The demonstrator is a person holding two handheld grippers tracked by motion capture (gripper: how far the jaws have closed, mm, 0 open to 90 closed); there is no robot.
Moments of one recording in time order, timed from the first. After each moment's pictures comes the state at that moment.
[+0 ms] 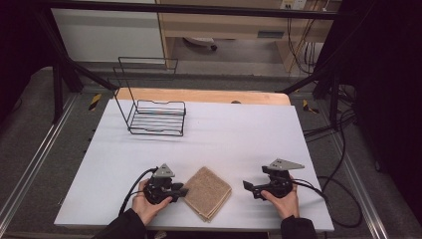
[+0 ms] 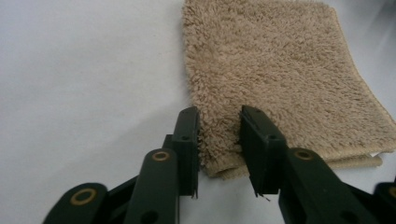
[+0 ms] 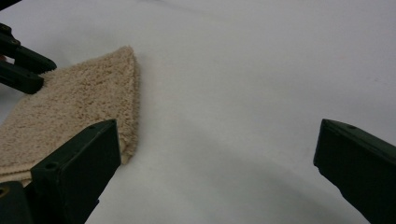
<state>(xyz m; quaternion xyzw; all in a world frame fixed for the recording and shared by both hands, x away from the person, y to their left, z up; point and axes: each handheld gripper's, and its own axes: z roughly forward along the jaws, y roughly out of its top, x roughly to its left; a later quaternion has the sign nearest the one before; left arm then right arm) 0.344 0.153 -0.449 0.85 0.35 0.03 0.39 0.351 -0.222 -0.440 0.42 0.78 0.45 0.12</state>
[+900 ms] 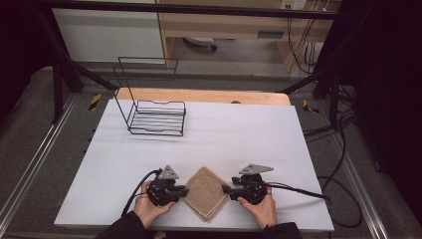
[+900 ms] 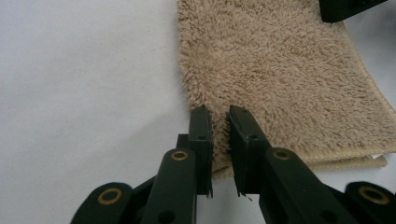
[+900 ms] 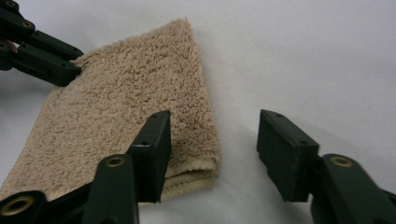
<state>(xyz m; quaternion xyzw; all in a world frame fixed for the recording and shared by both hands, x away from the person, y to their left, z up) 0.339 0.143 -0.446 0.86 0.36 0.05 0.36 0.342 -0.152 -0.450 0.43 0.80 0.41 0.08</state>
